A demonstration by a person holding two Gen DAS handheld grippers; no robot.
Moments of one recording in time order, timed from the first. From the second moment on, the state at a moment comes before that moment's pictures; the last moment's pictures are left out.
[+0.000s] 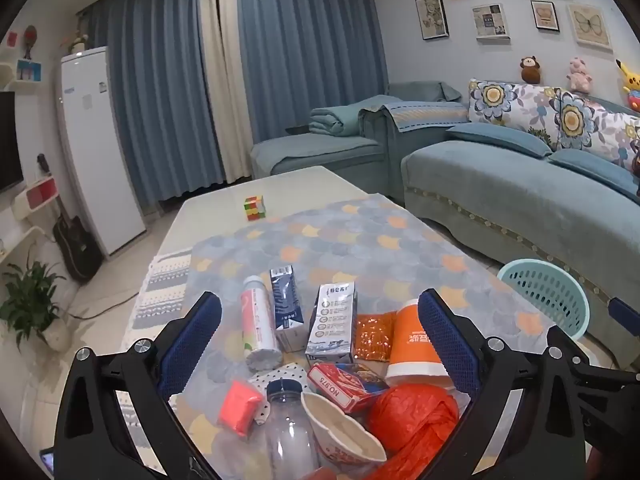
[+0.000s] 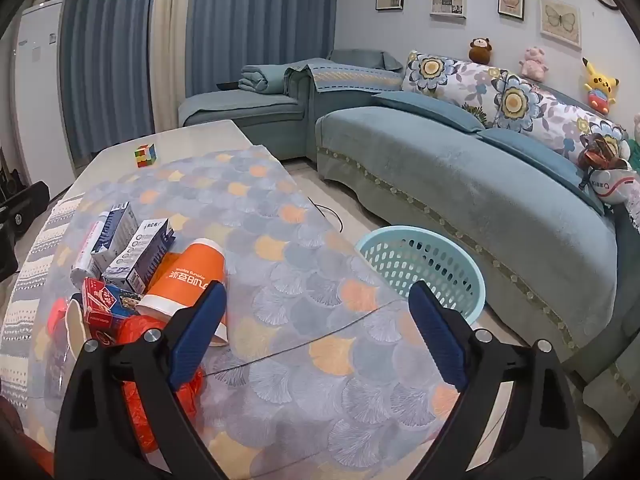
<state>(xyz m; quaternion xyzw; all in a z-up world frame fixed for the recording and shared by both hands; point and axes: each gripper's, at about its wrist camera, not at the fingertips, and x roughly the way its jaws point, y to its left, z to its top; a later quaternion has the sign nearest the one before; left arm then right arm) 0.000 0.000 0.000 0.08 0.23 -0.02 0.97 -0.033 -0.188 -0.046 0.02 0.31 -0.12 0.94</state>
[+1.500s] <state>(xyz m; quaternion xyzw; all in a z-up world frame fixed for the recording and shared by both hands) 0.025 0.114 0.035 -0.05 0.24 0.01 0.97 -0.016 -0.193 0.010 -0.01 0.25 -0.05 0.97</state>
